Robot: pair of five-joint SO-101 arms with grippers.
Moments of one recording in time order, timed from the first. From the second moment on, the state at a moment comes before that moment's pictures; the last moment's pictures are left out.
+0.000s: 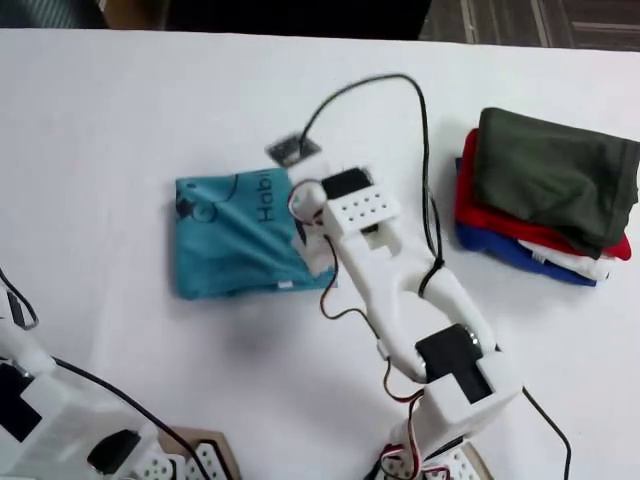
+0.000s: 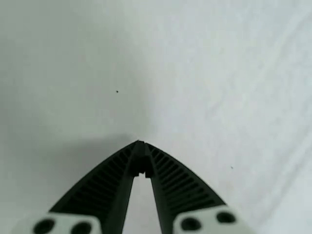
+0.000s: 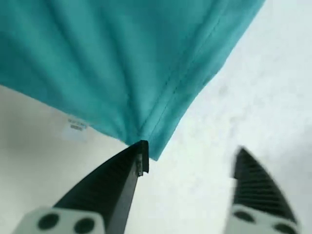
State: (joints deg) left arm -62.6 2.5 31.7 52.8 -29.9; right arm -28.8 8.6 6.1 77.0 11.3
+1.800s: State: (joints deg) left arm -62.6 2.5 31.7 52.8 -29.9; right arm -33.4 55.8 -46.6 95.9 8.0
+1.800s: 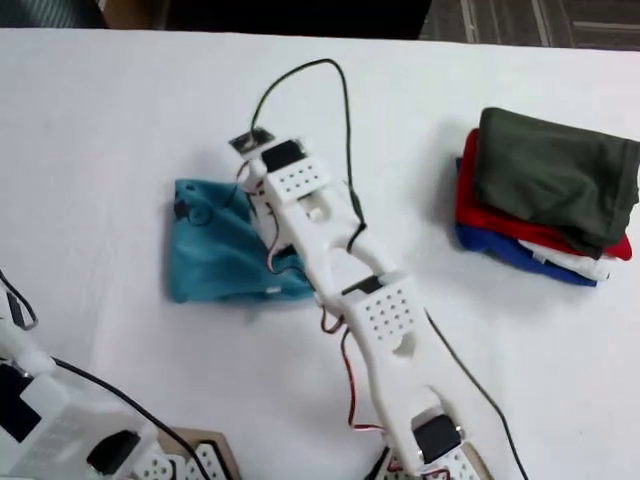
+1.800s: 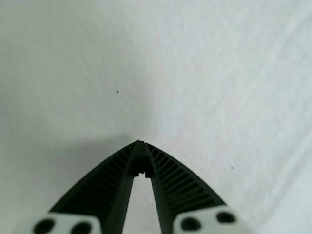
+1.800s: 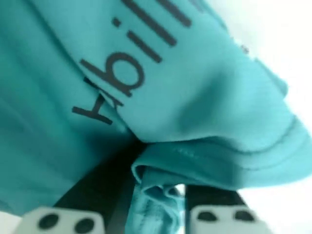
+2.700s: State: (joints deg) left arm -62.2 2.5 31.7 52.8 -29.9; right arm -20.7 15.4 -45.6 97.6 25.5
